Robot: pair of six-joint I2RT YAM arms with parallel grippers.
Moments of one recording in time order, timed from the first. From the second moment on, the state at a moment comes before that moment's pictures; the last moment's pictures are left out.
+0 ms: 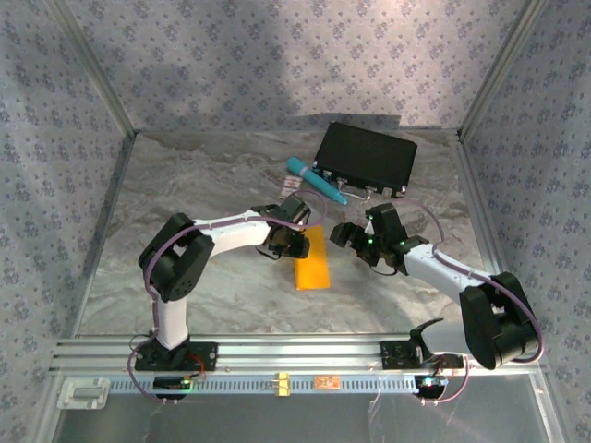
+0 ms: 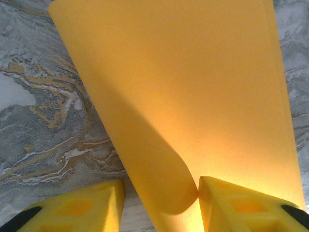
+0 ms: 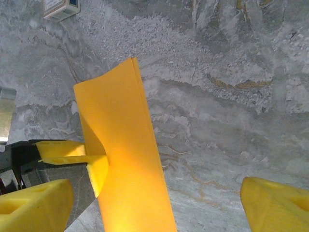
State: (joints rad) left arm -0.80 1.90 1.21 -0.52 0.07 -0.56; right arm 0.41 1.30 0.60 -0.15 -0.30 0.83
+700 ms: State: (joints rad) left arm -0.80 1.91 1.24 -0.55 0.07 -0.52; right arm 0.41 1.30 0.60 -0.15 -0.30 0.83
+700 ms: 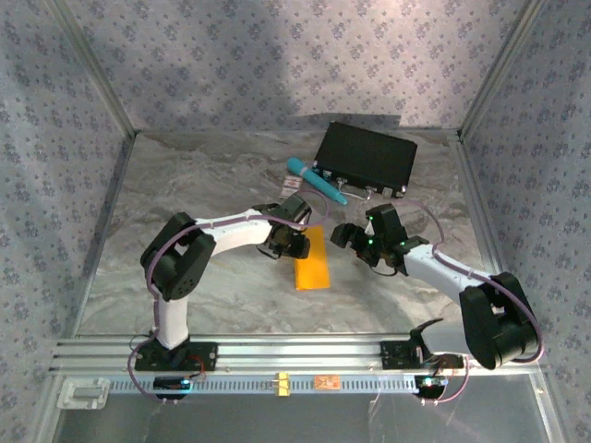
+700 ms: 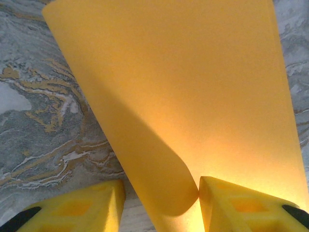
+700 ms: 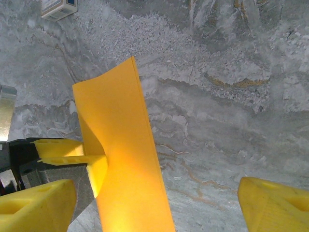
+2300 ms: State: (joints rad) left arm -0.80 1.92 1.24 -0.55 0.07 -0.55; right arm 0.41 1.30 0.59 -0.11 -0.31 0.83
